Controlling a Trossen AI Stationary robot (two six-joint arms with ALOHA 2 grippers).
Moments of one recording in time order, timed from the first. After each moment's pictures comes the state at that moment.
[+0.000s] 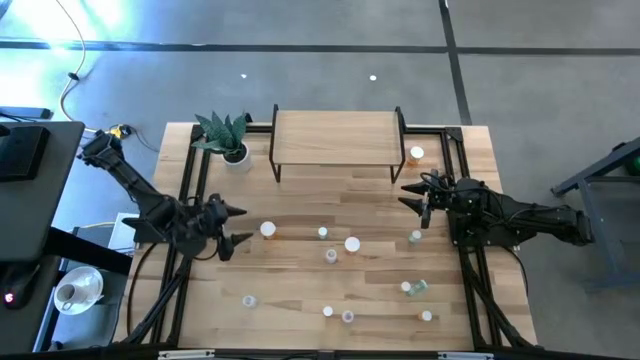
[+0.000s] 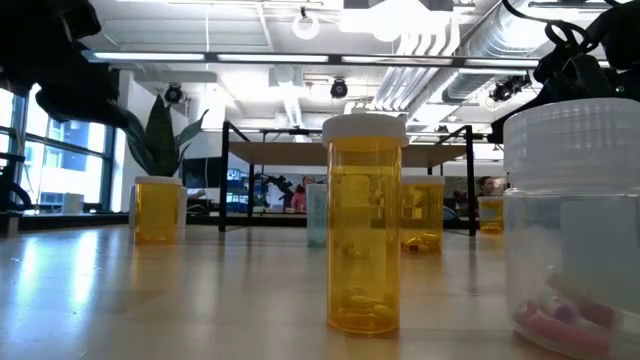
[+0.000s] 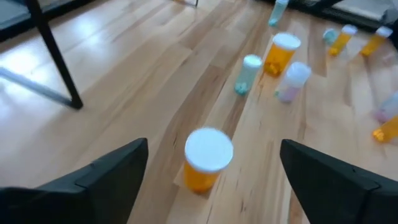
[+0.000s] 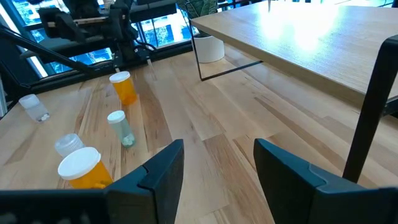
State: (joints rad) left arm -0.62 0.70 0.39 -0.53 -0.85 -0.88; right arm -0.21 0.14 0.06 -0.13 0.06 0.18
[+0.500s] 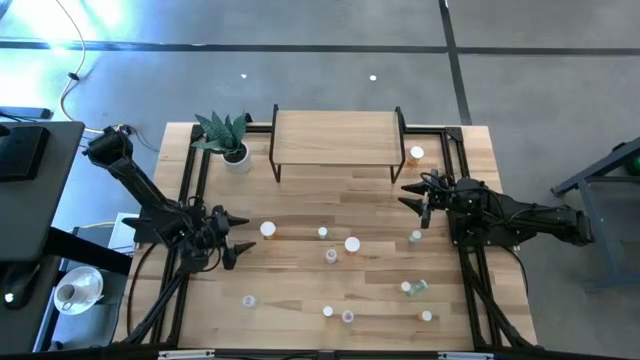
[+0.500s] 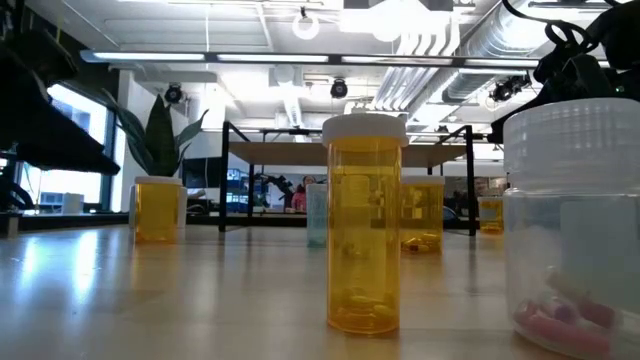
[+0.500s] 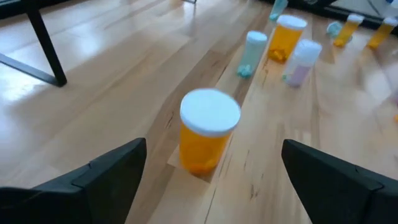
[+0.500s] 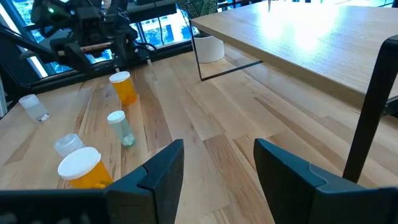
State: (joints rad) left arm -0.75 0.92 0.15 -0.11 -1.01 -0.96; right arm -0.21 0.14 0.06 -0.13 0.06 0.18
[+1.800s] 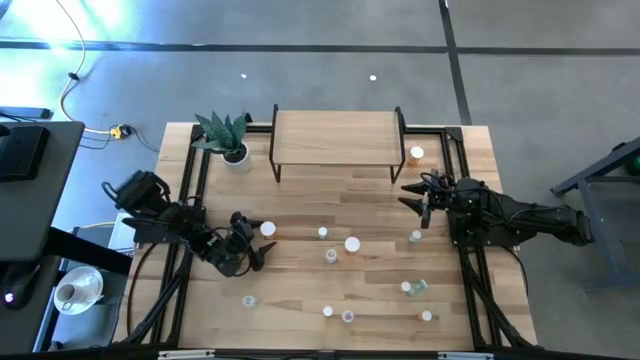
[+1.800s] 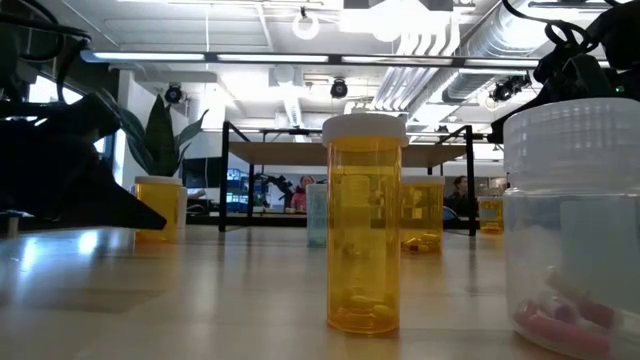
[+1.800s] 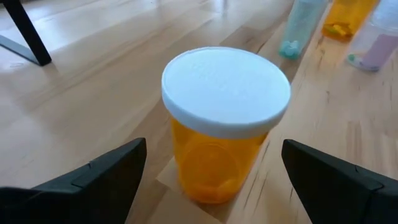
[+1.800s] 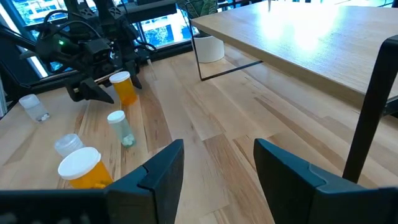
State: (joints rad) left arm -0.52 1.70 0.19 0.66 -0.99 -0.81; right arm -0.21 0.14 0.06 -0.13 0.06 0.18
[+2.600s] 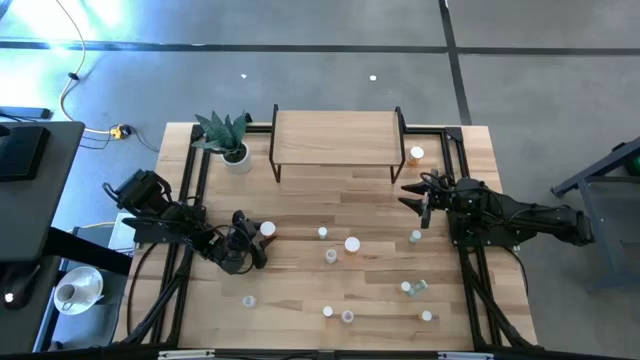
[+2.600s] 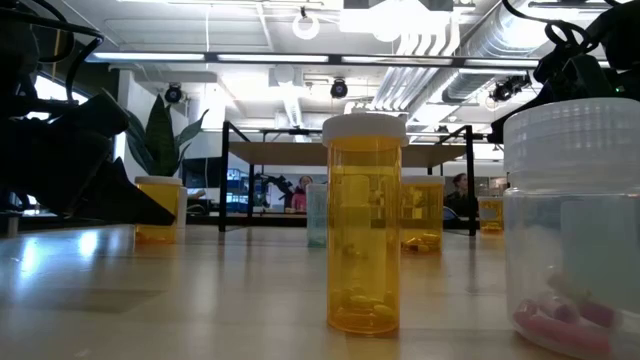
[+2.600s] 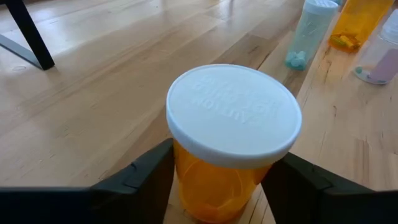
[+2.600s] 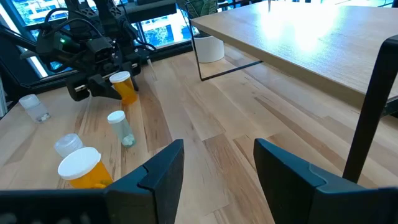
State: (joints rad) left arm -0.49 1.70 0.20 0.69 -0.98 -0.79; right arm -0.21 0.14 0.06 -0.13 0.06 0.18
